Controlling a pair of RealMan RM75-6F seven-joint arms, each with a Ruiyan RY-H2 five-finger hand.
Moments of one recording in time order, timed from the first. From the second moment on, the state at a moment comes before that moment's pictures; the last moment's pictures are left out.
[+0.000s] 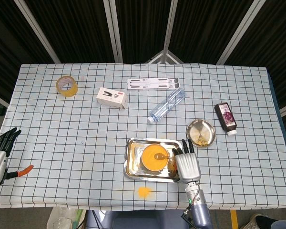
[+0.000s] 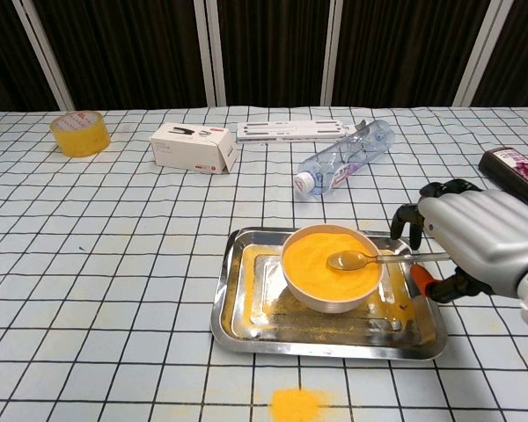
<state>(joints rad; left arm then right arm) -0.09 -1.07 -0.05 -1.76 1.48 1.46 -0.09 0.38 -1.79 0.08 -1.76 -1.13 1.45 -1.00</state>
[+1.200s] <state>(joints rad) -0.09 -1.07 -0.04 -1.76 1.48 1.46 -0.11 0.38 -1.82 0.09 -1.73 -1.12 1.44 -1.01</state>
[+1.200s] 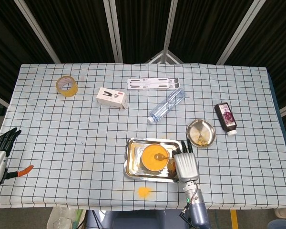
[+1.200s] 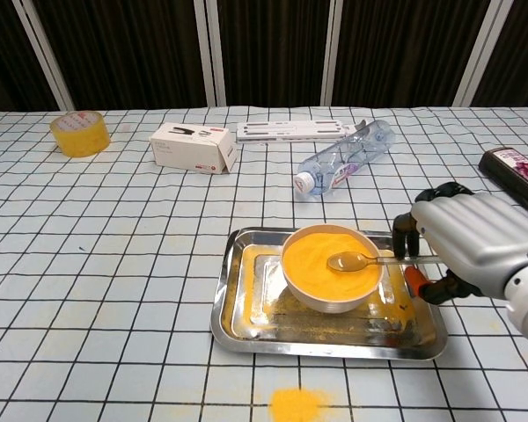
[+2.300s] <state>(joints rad) -0.09 -1.07 -0.04 -1.76 1.47 1.45 -0.10 0.38 -1.82 0.09 -1.74 -1.13 1.45 -1.01</state>
